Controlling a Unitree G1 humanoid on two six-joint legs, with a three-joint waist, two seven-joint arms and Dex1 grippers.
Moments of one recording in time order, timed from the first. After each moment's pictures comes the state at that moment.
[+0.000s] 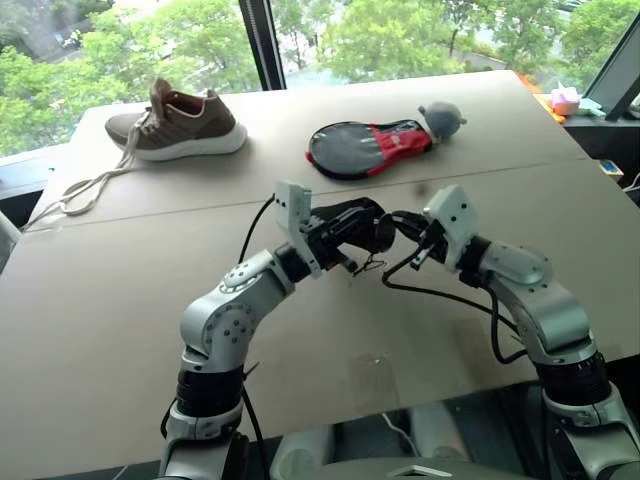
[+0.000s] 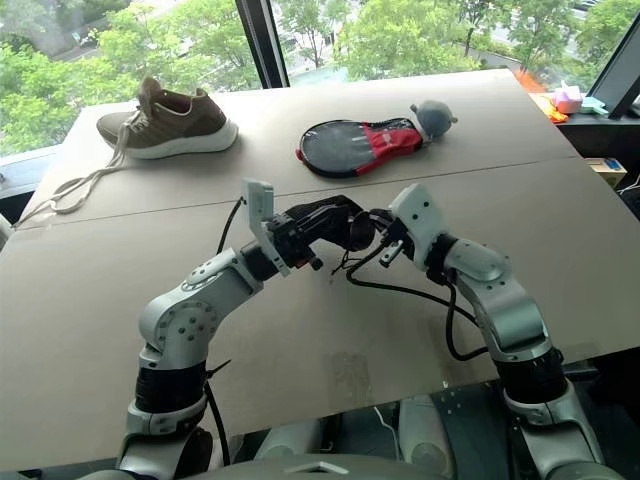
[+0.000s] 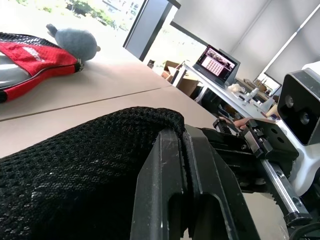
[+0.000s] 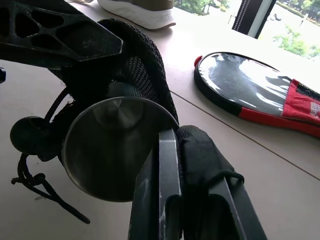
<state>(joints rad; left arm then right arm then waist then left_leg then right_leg) -0.34 0.22 0.05 -0.38 -0.77 0.76 -0.43 -0.38 -0.40 0.15 -0.35 0.21 0.54 0.59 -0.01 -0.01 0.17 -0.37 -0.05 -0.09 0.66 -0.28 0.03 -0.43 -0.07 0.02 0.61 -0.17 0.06</state>
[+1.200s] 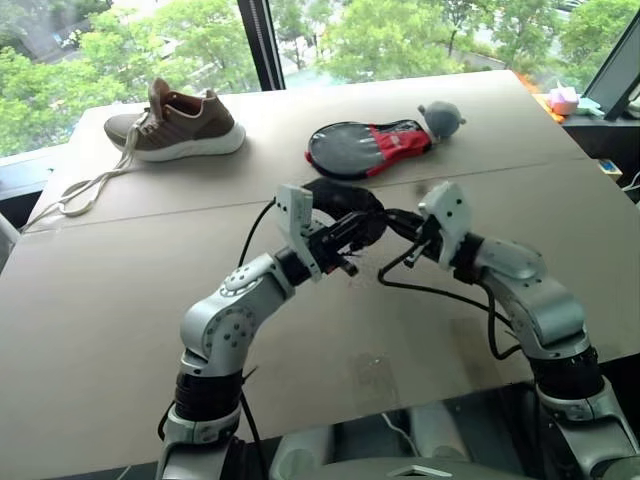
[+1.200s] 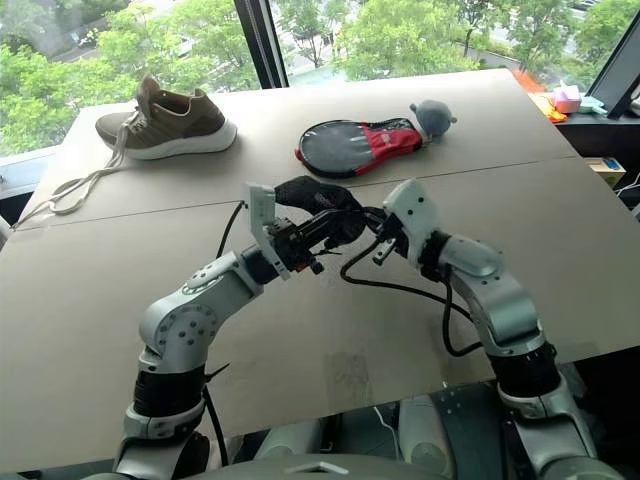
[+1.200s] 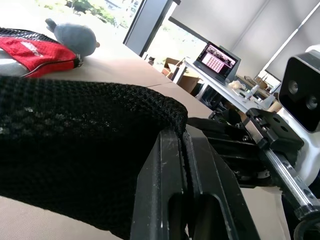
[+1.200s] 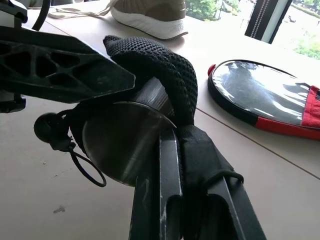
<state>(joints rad) -0.32 0.23 0.03 -0.40 -0.78 0.76 -0.43 -0.42 -0.33 0.17 -0.32 0.23 0.54 0.57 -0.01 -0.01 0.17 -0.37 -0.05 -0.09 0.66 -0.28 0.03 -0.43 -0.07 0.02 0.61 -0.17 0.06</state>
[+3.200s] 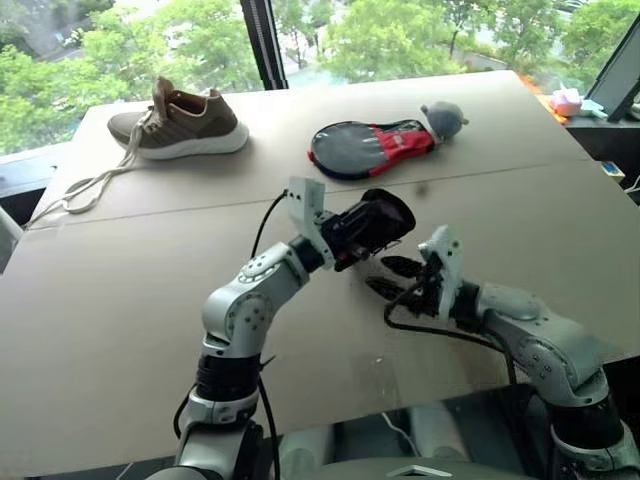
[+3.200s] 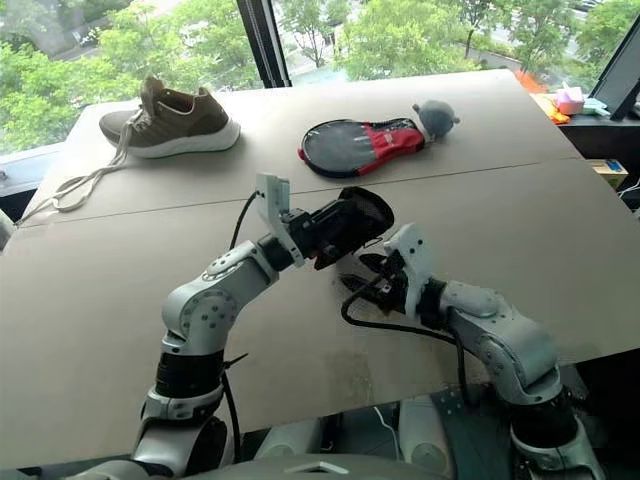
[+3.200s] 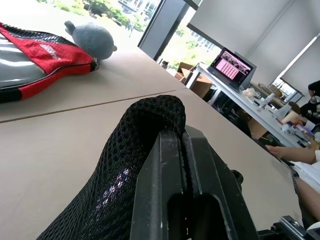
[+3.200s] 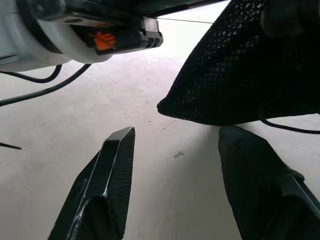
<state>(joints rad) -0.40 0.16 0.01 -0.28 -0.70 0.74 -0.37 -0.22 -0.34 0.14 -0.51 0.58 0.85 0.46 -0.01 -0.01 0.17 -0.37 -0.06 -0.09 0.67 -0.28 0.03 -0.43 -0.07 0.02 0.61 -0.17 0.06</state>
